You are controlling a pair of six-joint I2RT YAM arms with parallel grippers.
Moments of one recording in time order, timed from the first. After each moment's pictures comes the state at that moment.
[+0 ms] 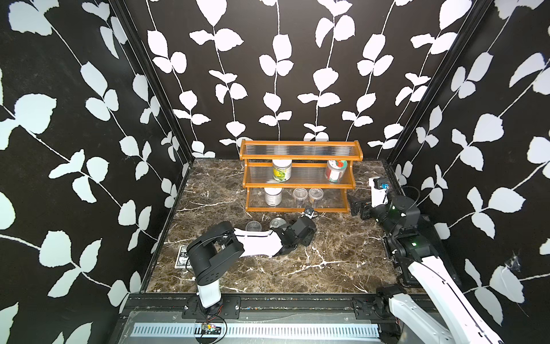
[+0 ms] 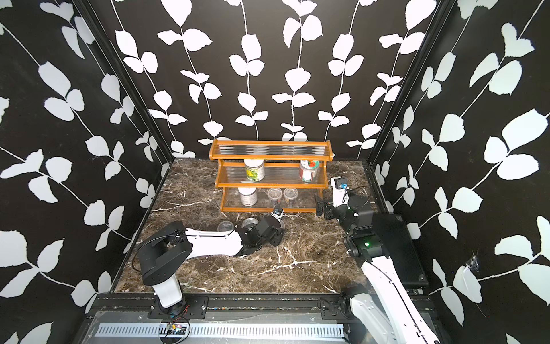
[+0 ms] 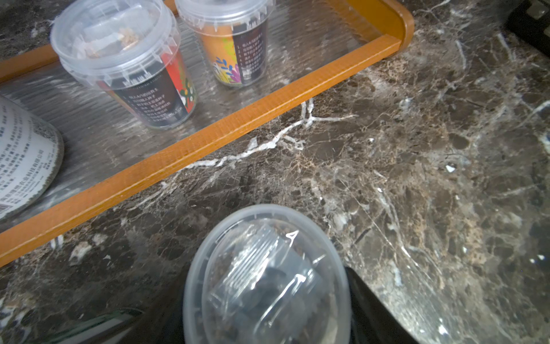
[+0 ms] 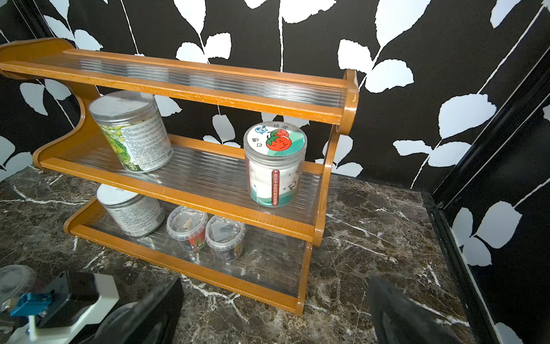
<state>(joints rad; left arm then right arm) -1.06 1.77 0.95 0.07 -0.35 -0.32 0.22 0.80 0.73 -0.19 -0.11 -0.06</state>
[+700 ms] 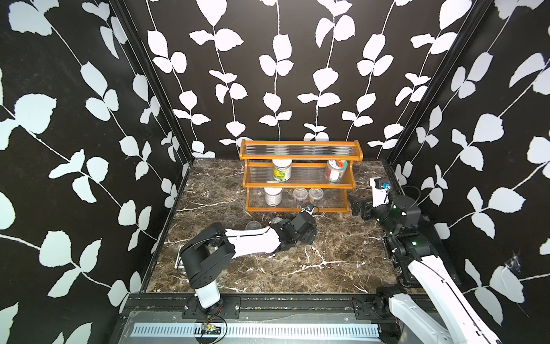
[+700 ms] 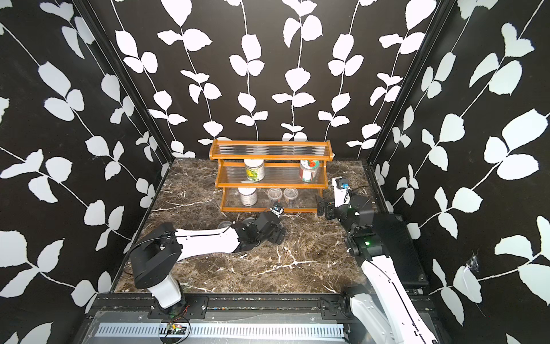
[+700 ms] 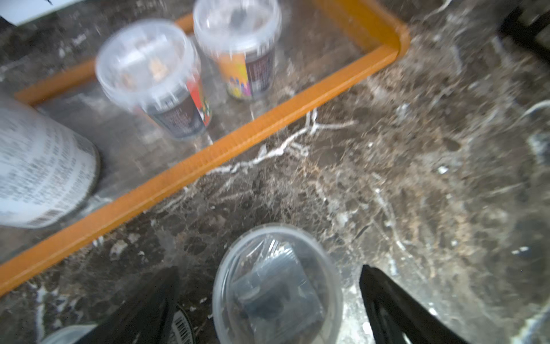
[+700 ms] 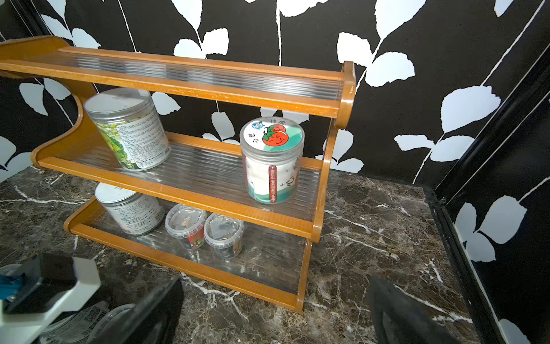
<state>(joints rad) -1.05 1.69 1.01 -0.07 -0.35 -0.29 0.18 0.81 0.73 -0.19 -0.15 -0.06</state>
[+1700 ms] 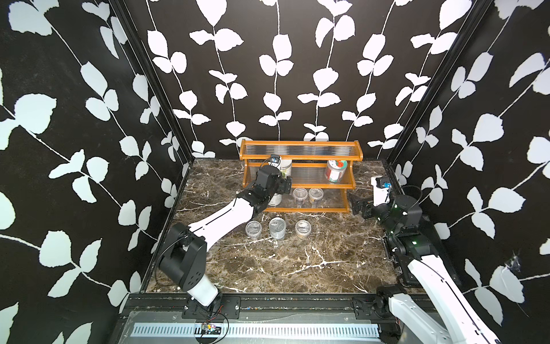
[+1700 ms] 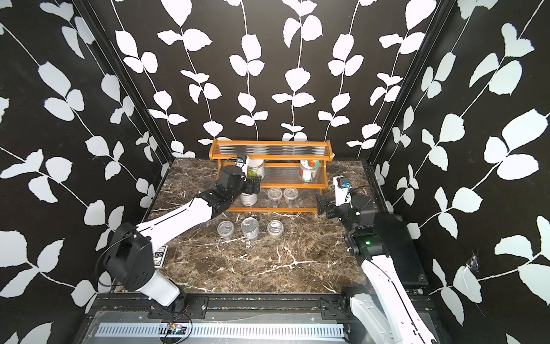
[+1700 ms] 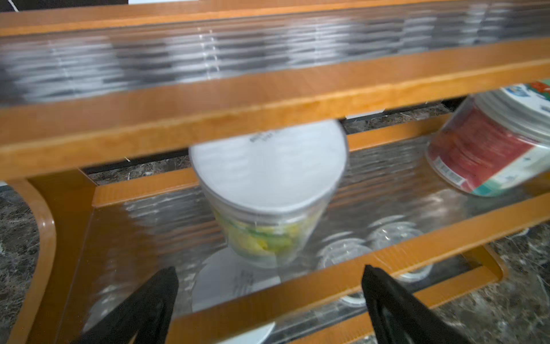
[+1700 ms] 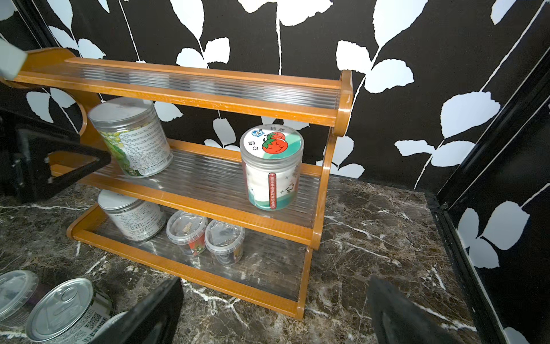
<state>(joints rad) -0.63 1.62 1.23 -0.03 -0.26 -0.14 0.17 0.81 0.73 -0.17 -0.17 -0.05</state>
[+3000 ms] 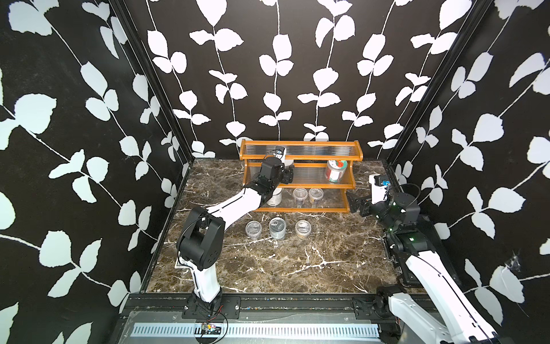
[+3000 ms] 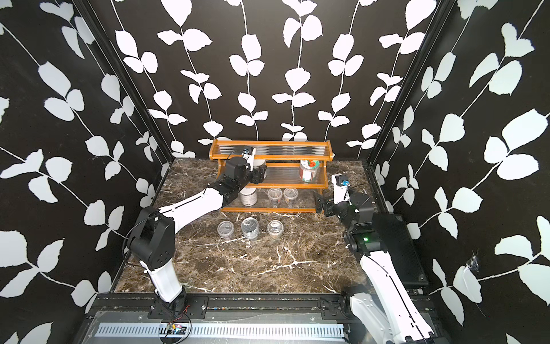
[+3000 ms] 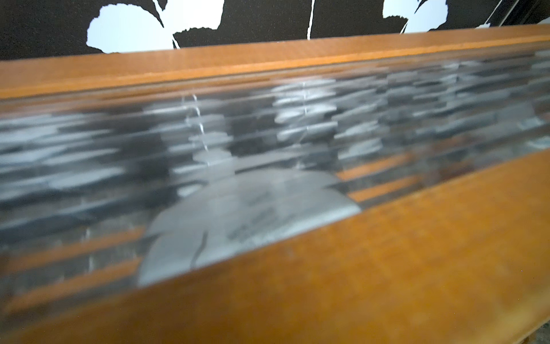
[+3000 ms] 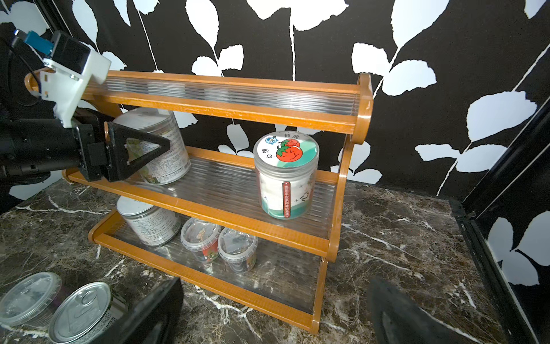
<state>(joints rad) -0.59 1.80 1.36 0.12 -0.16 -0.11 0.16 0.86 0.73 -0.11 -0.24 -0.02</state>
